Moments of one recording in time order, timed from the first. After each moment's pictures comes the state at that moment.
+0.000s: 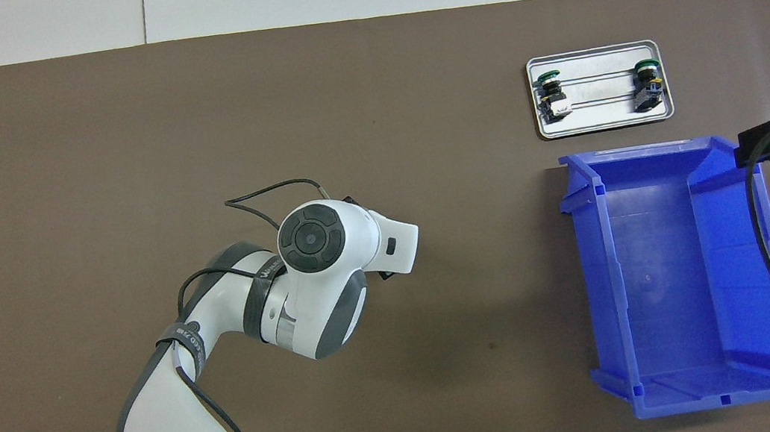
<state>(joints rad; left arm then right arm) -0.66 0.40 -0.02 -1.93 -0.18 2.52 0.64 0.06 -0.08 -0.07 -1.64 -0.03 1.56 0.09</state>
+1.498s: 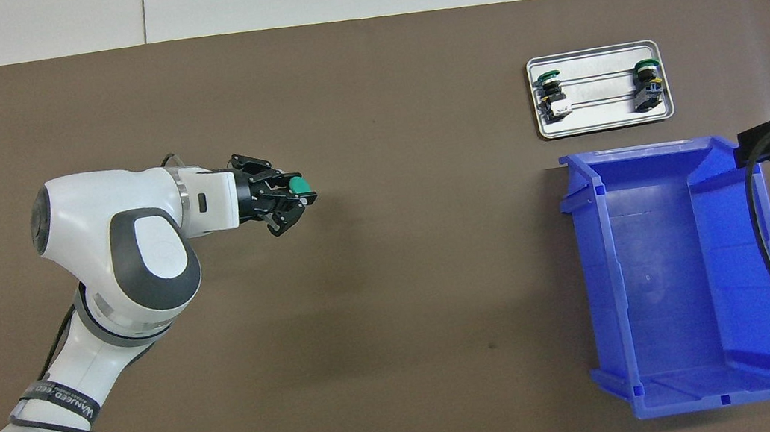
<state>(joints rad) -0.35 0.25 0.00 -1.99 -1.02 2.38 1.39 0.06 -0.08 -0.07 -1.64 -0.03 1.56 0.09</state>
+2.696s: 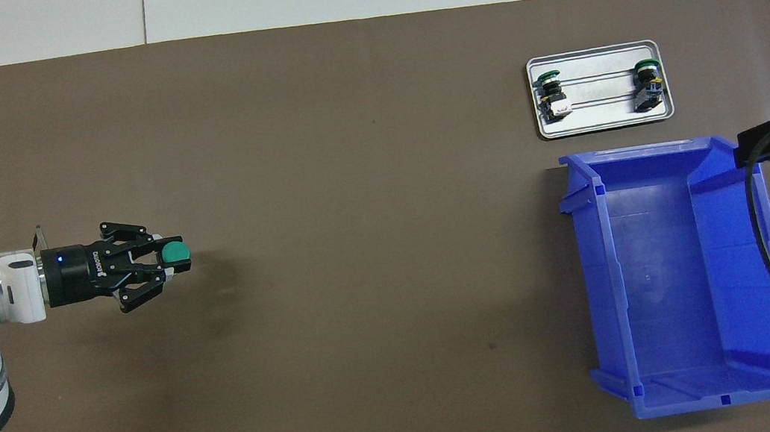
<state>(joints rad) 0.10 0.11 0.00 -2.22 -1.14 1.95 1.84 0.06 -0.08 -0.07 -1.64 -0.03 1.56 0.09</state>
